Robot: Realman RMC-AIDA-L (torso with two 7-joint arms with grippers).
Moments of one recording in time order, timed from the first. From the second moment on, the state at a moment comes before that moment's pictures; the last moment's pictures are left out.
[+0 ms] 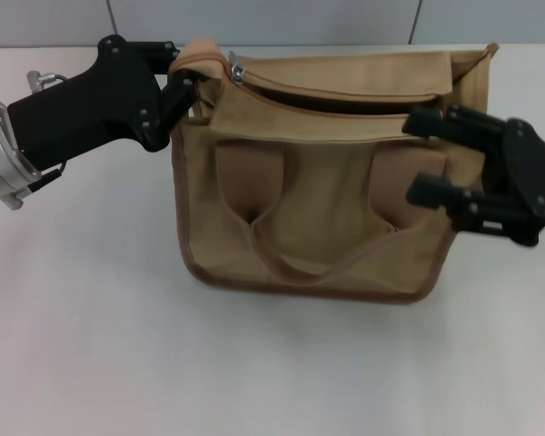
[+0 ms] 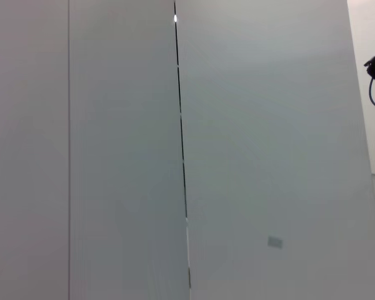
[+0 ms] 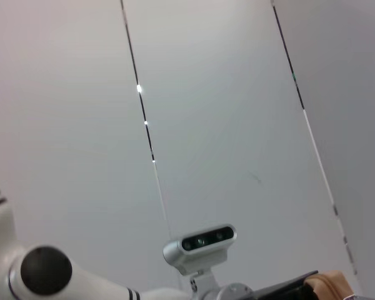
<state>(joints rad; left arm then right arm) -0.61 -2.07 0.51 0.48 1.73 1.76 -0.97 0.53 2.07 -0.53 -0.50 -1.78 -2.03 1.21</state>
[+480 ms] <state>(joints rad) -0.58 -2.07 0.53 0.46 1.71 1.73 -0.94 0.59 2.06 -0.55 -0.50 -1.79 -1.90 1.37</state>
